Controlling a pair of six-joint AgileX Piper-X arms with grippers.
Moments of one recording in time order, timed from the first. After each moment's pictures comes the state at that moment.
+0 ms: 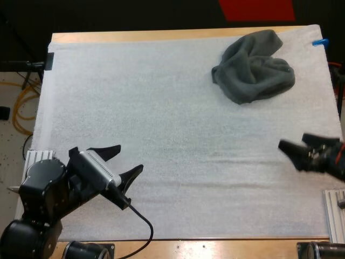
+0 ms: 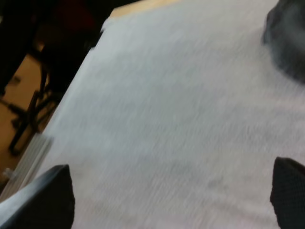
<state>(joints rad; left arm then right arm) -0.21 0.54 -0.86 0.93 0.52 -1.59 -0.08 0.65 -0.78 0.81 -0.72 -1.67</state>
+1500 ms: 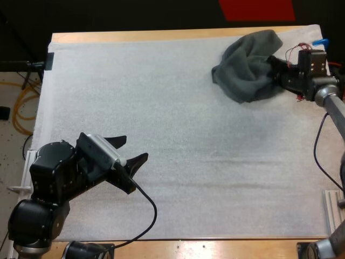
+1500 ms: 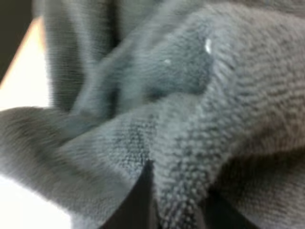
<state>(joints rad) -0.21 0.64 -0.86 0.87 0.53 -1.65 0.03 1.90 -1.29 0.30 -0.30 -1.10</state>
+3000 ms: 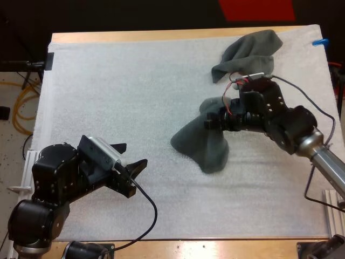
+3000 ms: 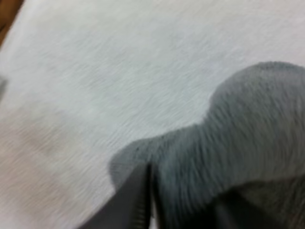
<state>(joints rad) -0.21 0.64 -0.86 0.95 0.53 -1.66 0.57 1.38 -1.18 0.69 -0.24 -1.54</state>
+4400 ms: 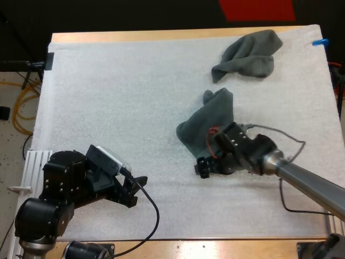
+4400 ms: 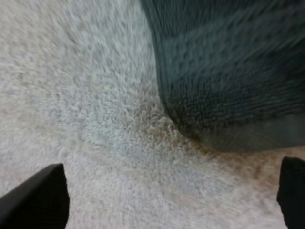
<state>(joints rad) -0.21 0.64 -0.80 1.10 0.53 -1.67 0.73 1.53 -0.93 0.70 -0.18 -1.37</state>
